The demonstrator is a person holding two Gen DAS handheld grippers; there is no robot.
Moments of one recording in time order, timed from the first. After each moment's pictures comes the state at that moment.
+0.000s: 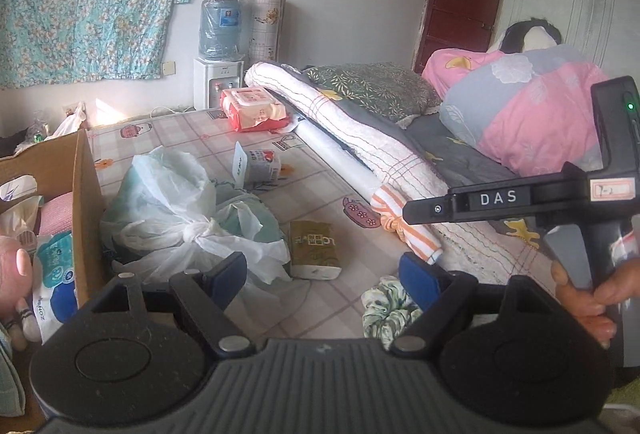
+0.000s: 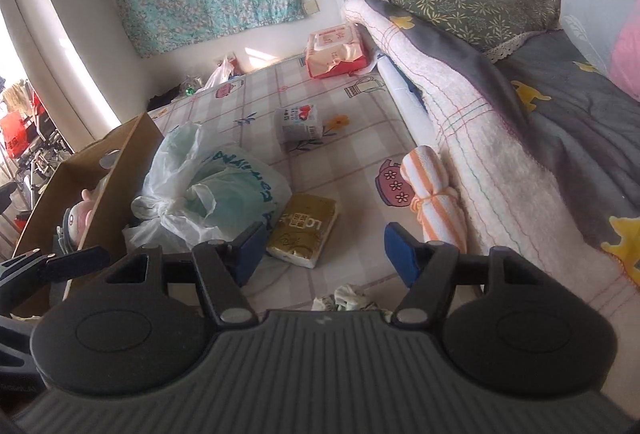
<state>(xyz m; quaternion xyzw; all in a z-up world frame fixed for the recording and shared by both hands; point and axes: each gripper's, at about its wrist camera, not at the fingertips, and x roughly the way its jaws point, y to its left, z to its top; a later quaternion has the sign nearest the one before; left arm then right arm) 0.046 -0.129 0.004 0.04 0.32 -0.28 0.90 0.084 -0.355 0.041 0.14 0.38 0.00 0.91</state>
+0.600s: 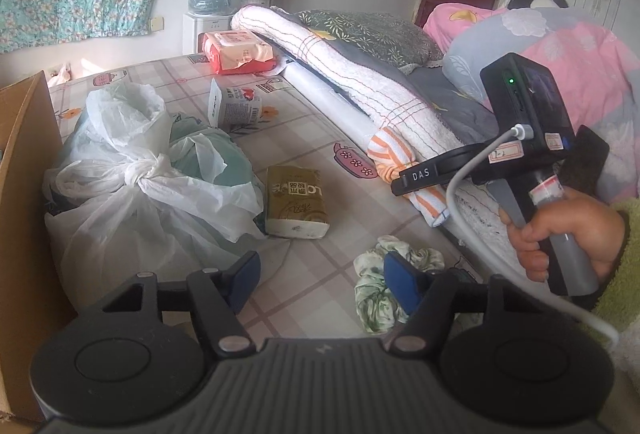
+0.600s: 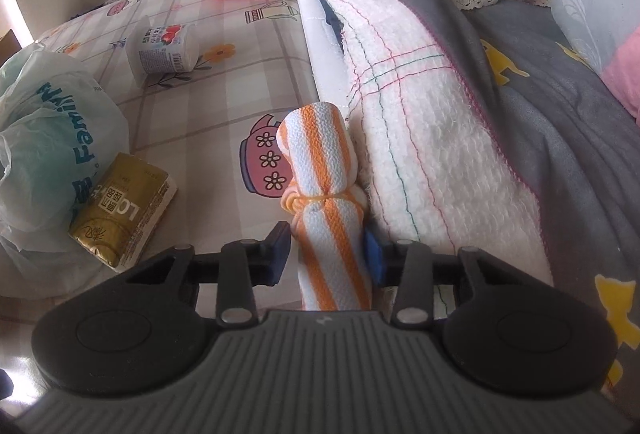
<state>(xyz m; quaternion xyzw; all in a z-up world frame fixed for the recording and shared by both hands) 0.070 -0.153 -0.048 0.03 0.38 -0.28 0.88 0.180 -0.393 -0.051 0.04 0.48 -0.07 0.87</state>
